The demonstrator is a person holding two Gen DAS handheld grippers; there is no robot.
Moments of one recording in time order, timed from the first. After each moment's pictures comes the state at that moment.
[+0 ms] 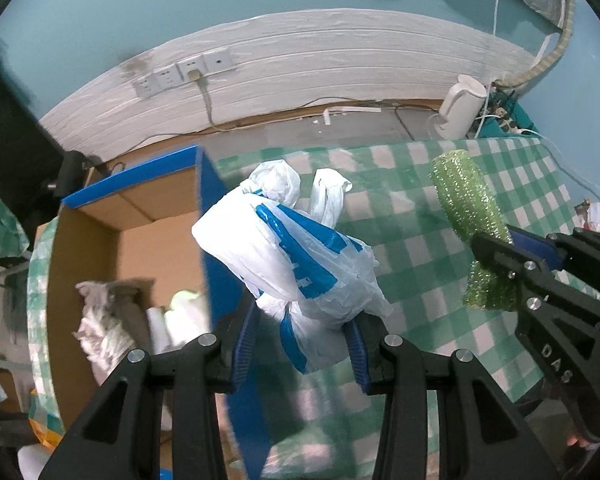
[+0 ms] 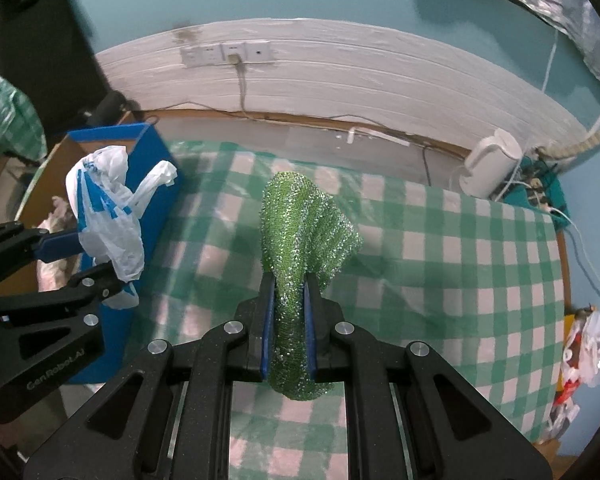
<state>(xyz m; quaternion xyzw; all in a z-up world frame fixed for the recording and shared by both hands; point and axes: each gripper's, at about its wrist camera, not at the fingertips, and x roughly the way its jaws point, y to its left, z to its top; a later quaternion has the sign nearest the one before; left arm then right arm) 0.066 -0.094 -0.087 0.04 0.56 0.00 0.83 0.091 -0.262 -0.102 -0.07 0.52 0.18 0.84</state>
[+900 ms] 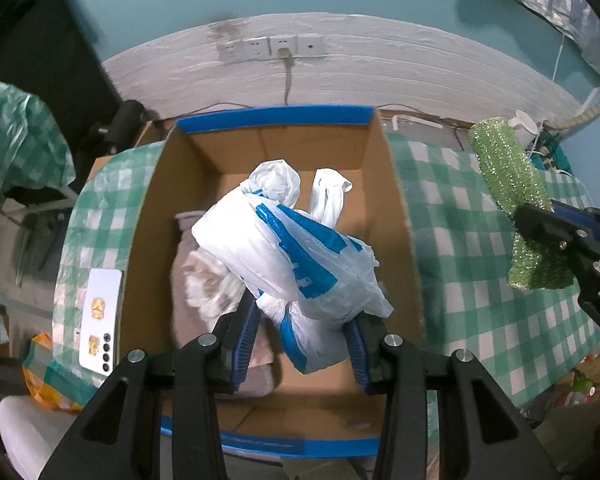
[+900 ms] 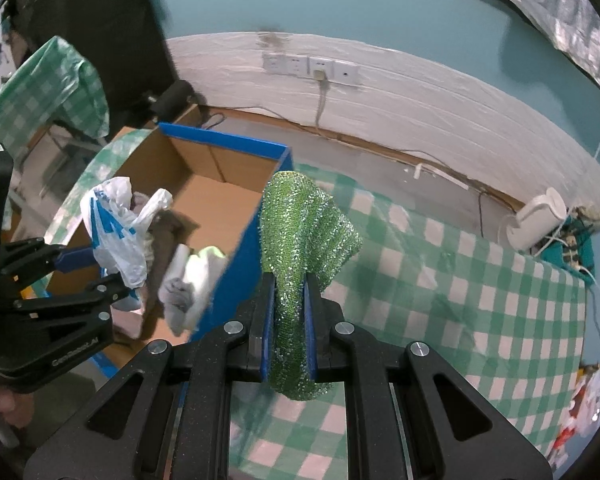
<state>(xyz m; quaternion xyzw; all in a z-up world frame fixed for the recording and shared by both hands) 0.014 0.039 -0.084 -0.02 0.55 0.07 0.83 0.067 -0.152 -0.072 -0.11 0.49 0.27 0.82</state>
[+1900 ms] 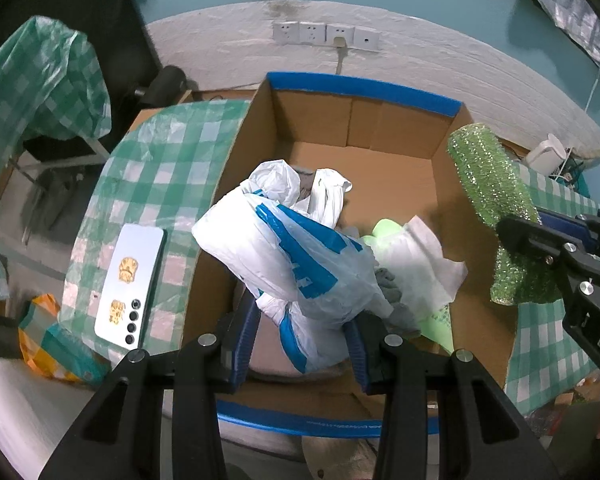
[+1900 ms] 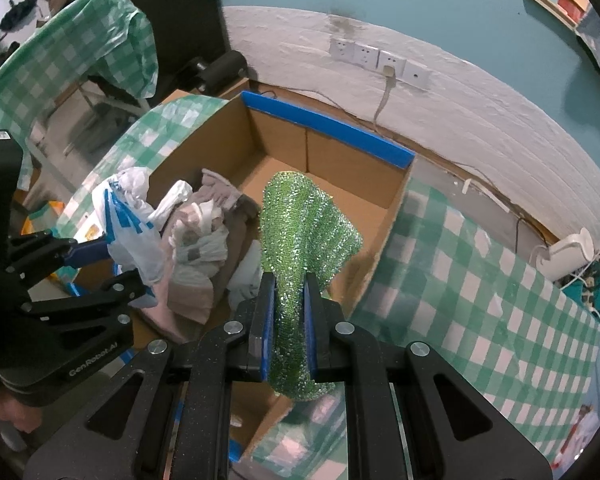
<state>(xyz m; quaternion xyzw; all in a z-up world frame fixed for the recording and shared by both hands) -0.019 0.112 -0.102 -0.07 0.56 0.12 0.82 0.043 -0.054 -0.090 -0.16 0.50 0.32 0.79</state>
